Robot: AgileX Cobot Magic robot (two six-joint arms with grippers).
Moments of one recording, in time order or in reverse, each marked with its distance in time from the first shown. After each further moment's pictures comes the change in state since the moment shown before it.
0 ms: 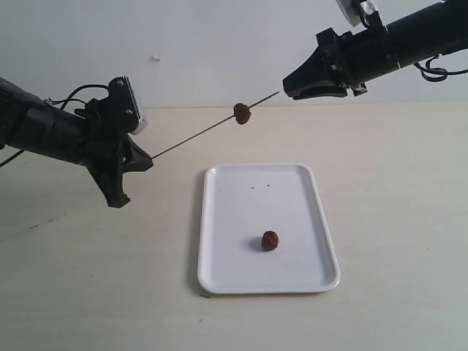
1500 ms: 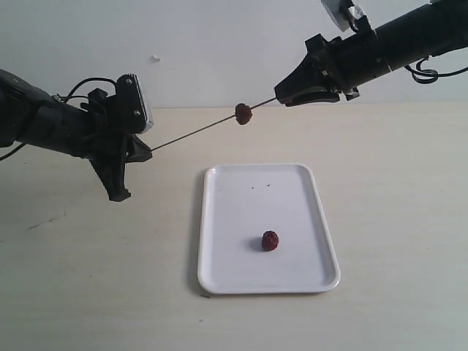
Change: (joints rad) left arm -0.030 0.007 -0.024 0.051 -0.101 0.018; right arm 0.035 0.001 0.000 -0.035 -0.001 0.024
